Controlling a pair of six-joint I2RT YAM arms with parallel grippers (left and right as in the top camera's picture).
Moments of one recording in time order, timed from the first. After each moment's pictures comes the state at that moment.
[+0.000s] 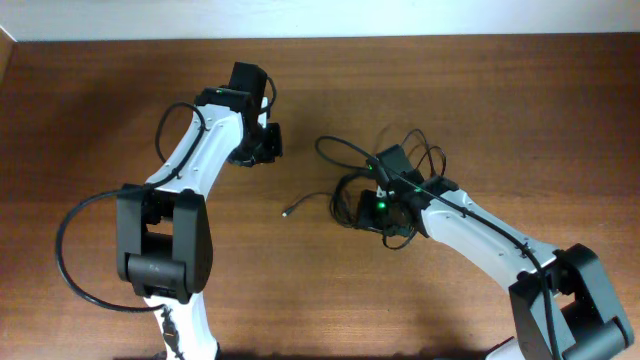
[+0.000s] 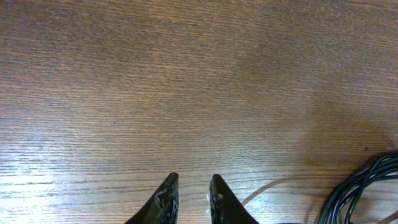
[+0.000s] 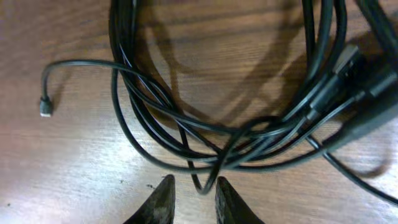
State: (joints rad) left arm -0.19 2.04 1.61 -0.95 0.08 -0.28; right arm 0.52 1.69 1.00 -0.54 -0.23 0.74
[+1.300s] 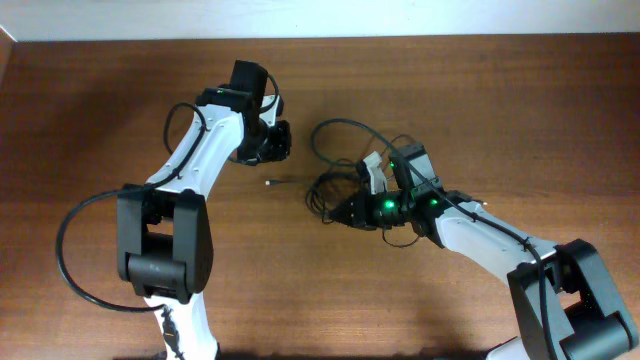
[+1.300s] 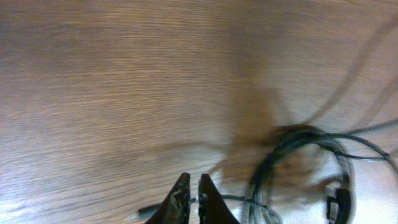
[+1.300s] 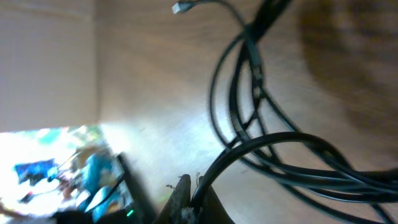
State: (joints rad) left arm -0.19 2.04 1.61 -0.91 0.26 -0.22; right arm 0.43 1.69 0.83 -0.05 -0.83 0.60
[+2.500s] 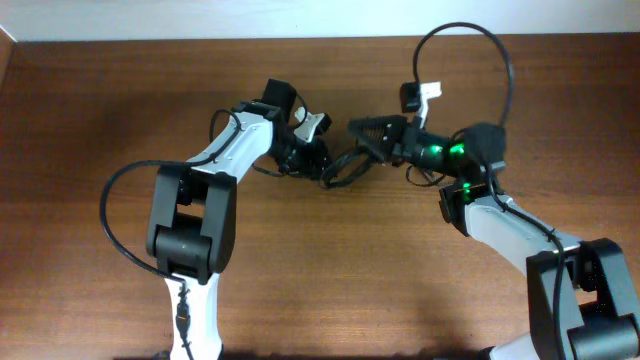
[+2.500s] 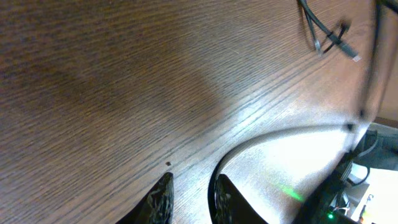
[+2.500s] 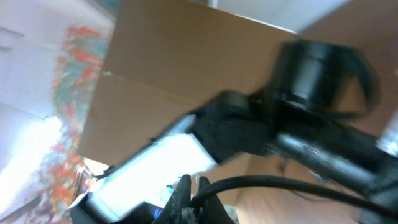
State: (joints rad) left arm -0.28 2.19 1.59 -0.83 0.69 -0.06; right arm 0.23 1.68 0.82 1.15 -1.01 1.51
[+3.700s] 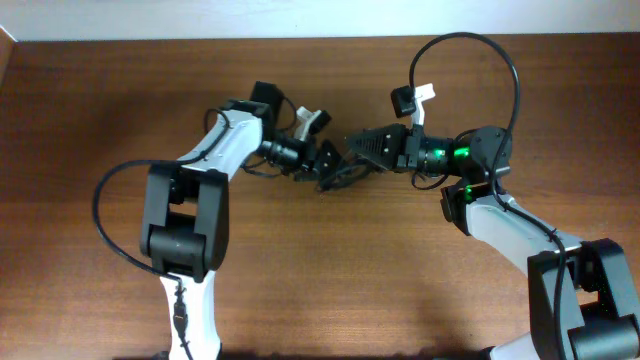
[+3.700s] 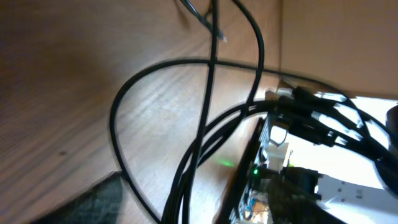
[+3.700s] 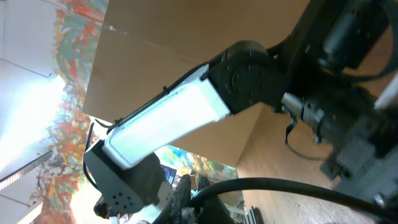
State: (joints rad) left arm -0.24 2.19 1.59 -0.92 1.05 0.11; right arm 0.22 1.68 0.82 1.17 -1.20 1.51
